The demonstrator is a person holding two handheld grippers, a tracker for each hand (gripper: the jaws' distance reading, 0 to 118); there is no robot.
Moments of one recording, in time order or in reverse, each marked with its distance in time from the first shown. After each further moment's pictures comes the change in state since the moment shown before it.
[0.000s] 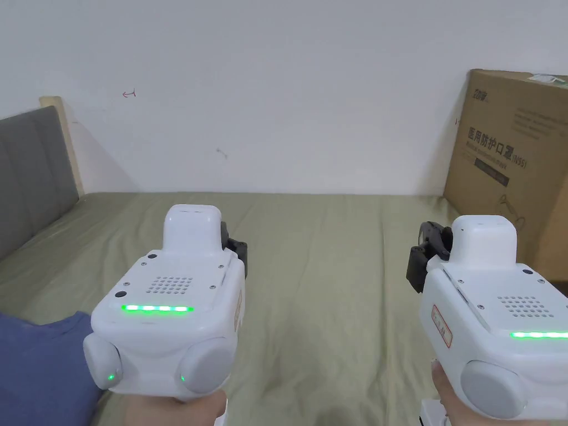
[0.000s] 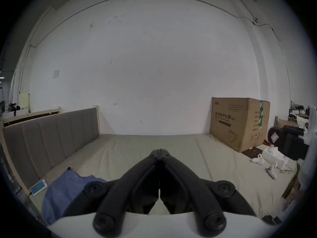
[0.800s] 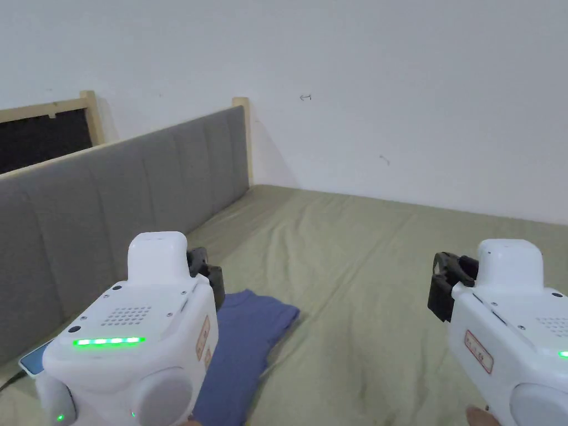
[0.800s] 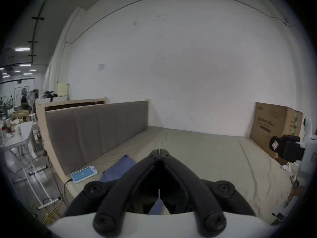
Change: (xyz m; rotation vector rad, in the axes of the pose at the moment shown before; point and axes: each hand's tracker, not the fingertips) left arm -0.186 -0.013 0.100 -0.052 0.390 0.124; right arm -0.156 0.001 -0.035 -0.134 0.447 -0.016
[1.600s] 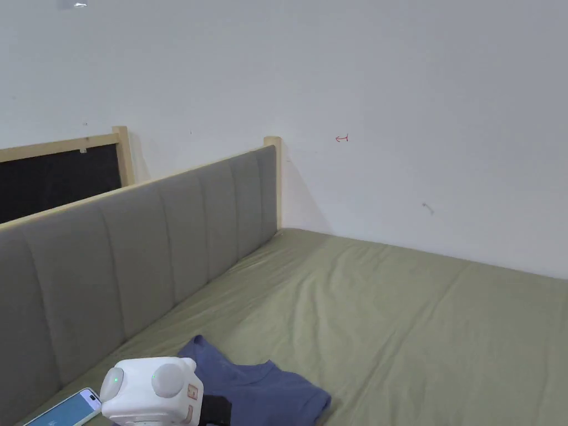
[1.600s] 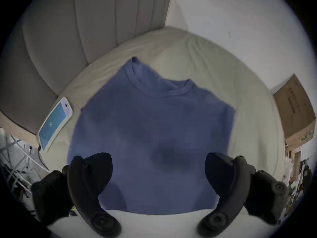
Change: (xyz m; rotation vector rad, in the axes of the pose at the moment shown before) left arm -0.109 -0.139 -0.304 -0.981 0.035 0.073; right arm 0.102 -0.056 -0.029 -0.409 -0.021 -0.003
